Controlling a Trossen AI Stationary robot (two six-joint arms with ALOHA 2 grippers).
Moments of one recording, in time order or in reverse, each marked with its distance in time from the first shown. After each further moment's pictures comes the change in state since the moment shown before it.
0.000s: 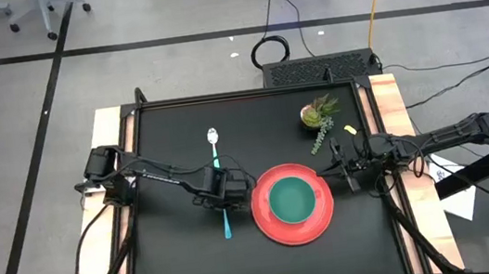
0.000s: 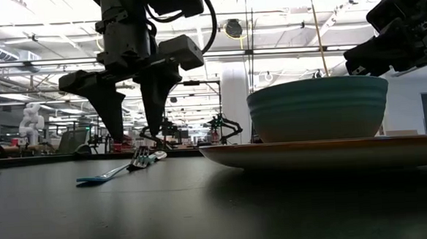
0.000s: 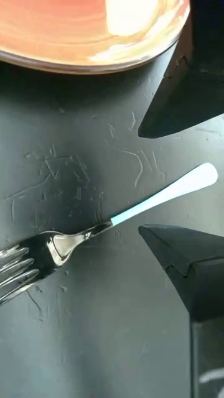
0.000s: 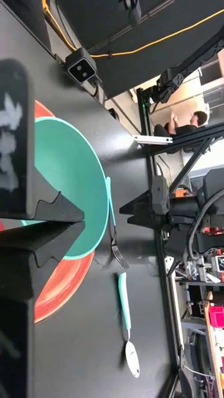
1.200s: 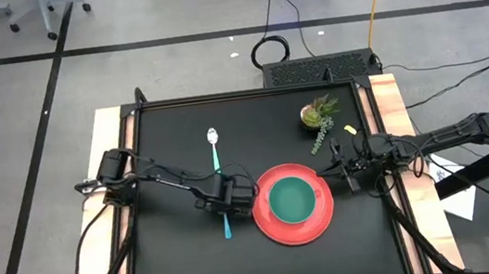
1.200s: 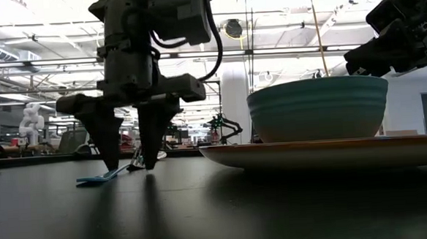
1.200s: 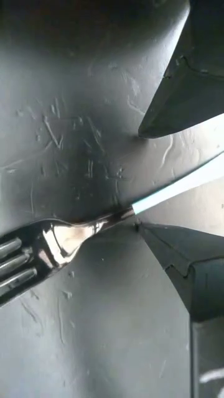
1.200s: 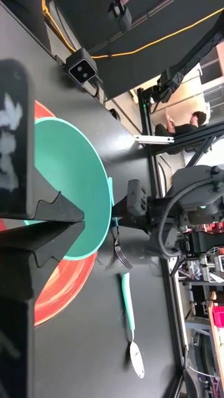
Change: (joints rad) left arm -0.014 0.113 0.001 0.018 -0.021 -0.020; right arm 0.000 0.000 0.000 -0.008 0.000 0.012
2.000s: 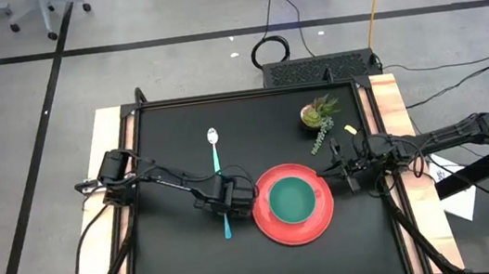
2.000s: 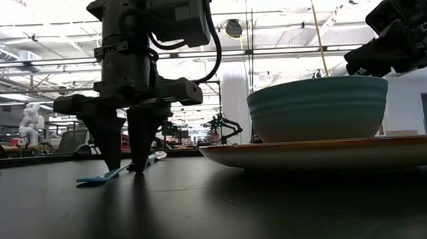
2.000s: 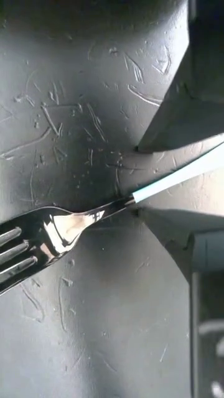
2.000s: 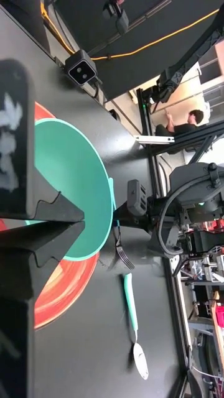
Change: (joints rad) left arm -0.013 0.016 0.000 -0.009 -0.020 0.009; right arm 0.000 0.000 0.000 -0.005 -0.001 0.015
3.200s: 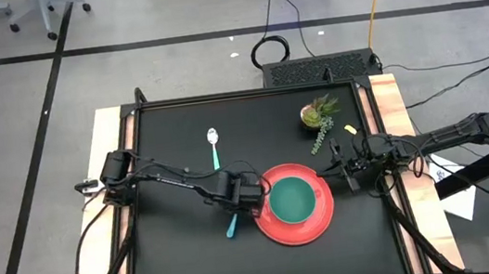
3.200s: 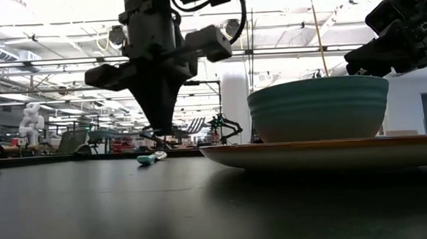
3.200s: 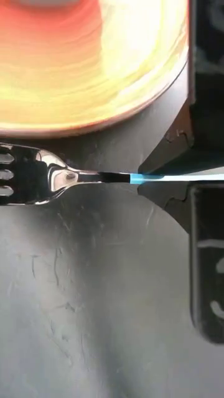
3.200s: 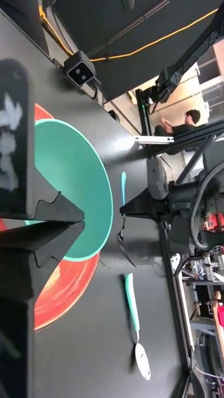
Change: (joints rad) left arm -0.001 0.007 0.214 -0.103 -0.020 0.080; right arm 0.000 0.000 0.000 -0.001 0.000 0.012
